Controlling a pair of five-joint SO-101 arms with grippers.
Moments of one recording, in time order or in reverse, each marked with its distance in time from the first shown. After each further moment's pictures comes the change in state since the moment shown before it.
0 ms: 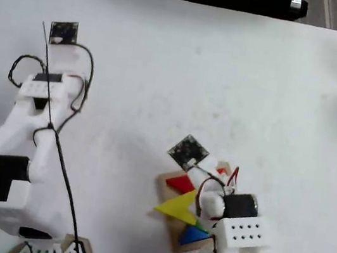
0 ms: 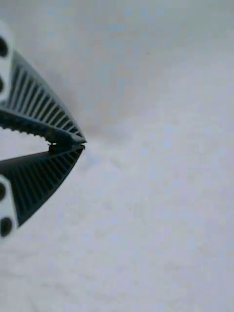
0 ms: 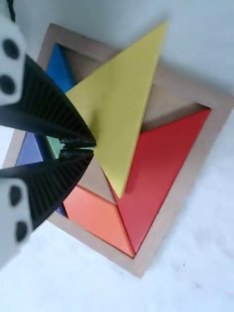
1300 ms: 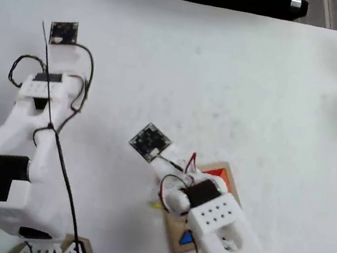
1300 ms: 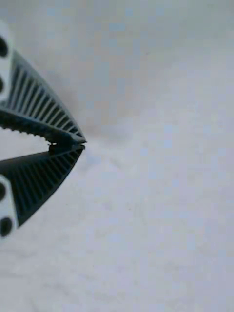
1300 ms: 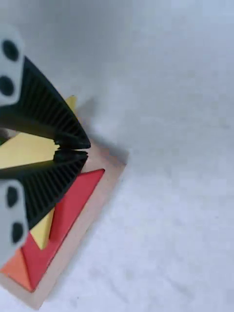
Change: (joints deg) left arm 0.0 0.0 0.0 0.0 0.0; right arm -21.5 19.9 -7.9 -14.9 -16.3
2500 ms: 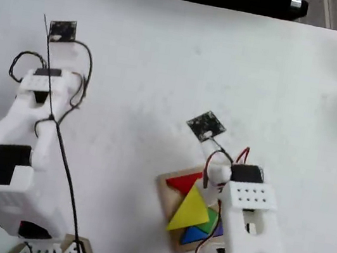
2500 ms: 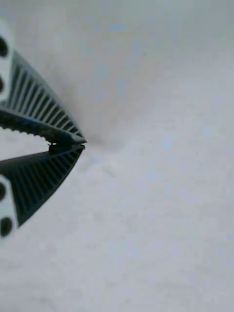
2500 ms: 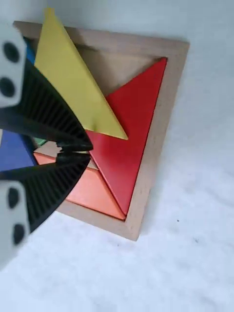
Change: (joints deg) left arm -1.1 6.2 -5.5 1.6 0.1; right arm 27.1 3.9 -5.5 7.2 10.1
